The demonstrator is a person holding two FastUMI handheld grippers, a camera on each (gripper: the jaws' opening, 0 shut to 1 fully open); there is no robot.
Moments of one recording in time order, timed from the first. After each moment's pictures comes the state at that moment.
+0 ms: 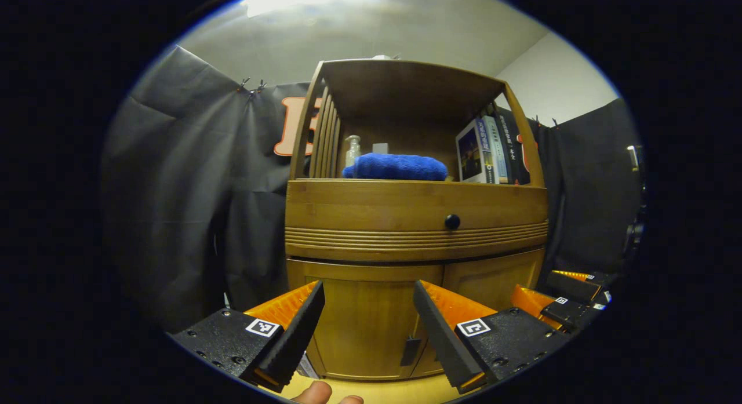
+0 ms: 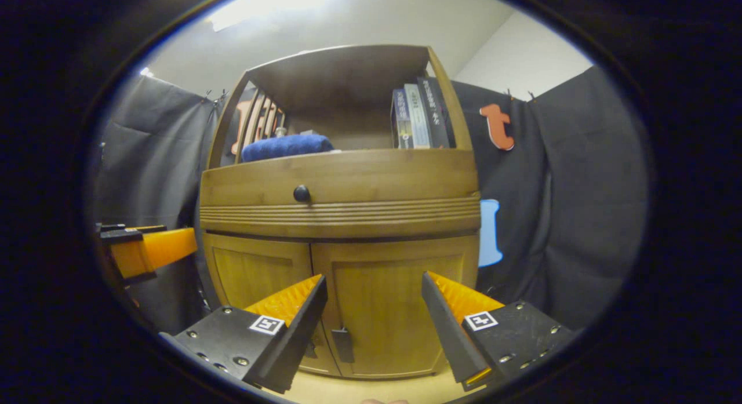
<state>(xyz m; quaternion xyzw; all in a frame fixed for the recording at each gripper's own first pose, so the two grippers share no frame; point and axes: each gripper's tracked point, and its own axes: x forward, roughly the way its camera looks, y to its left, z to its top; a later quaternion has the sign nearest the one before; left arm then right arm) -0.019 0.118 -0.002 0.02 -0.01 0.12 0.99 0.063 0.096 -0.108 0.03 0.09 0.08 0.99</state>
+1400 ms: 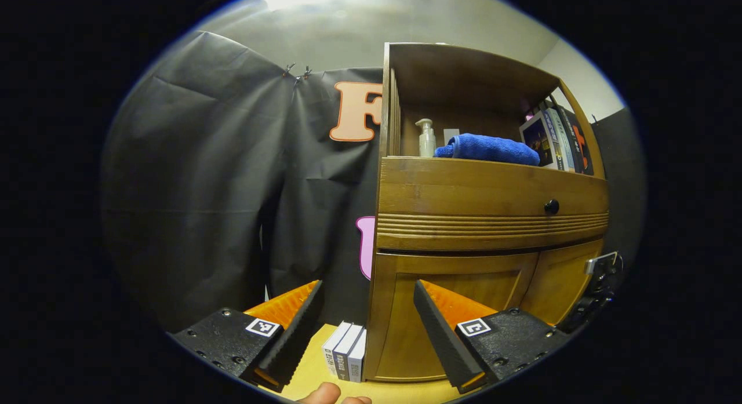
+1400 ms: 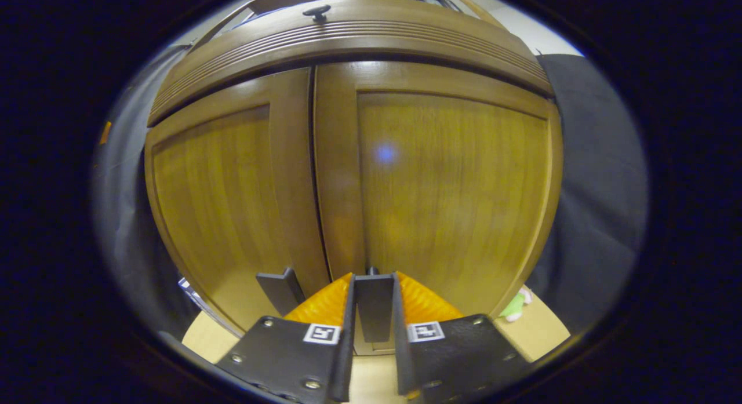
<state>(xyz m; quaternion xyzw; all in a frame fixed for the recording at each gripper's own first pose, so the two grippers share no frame) -0.023 0.246 -0.024 0.01 0.01 0.19 0.98 0.108 0.155 -0.294 0.01 0.24 0.01 0.97</state>
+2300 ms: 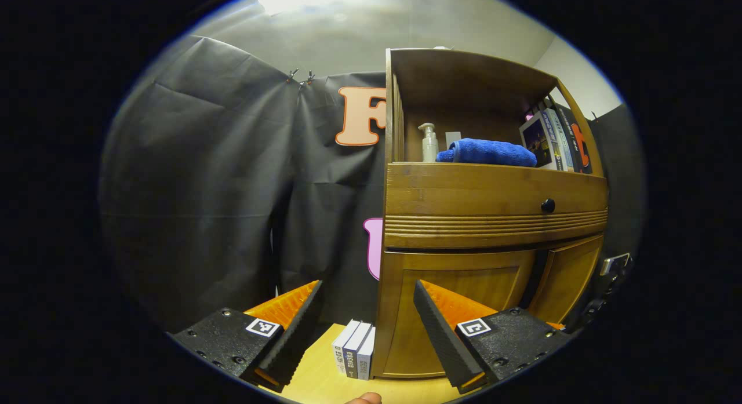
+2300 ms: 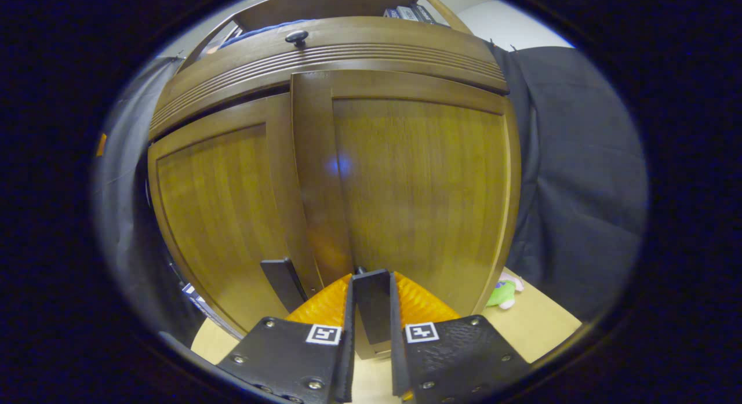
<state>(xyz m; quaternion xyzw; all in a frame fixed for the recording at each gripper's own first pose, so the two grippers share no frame) -0.045 0.234 -0.016 0.02 0.01 0.20 0.98 0.080 0.140 -0.275 0.03 0.22 -0.02 0.98</state>
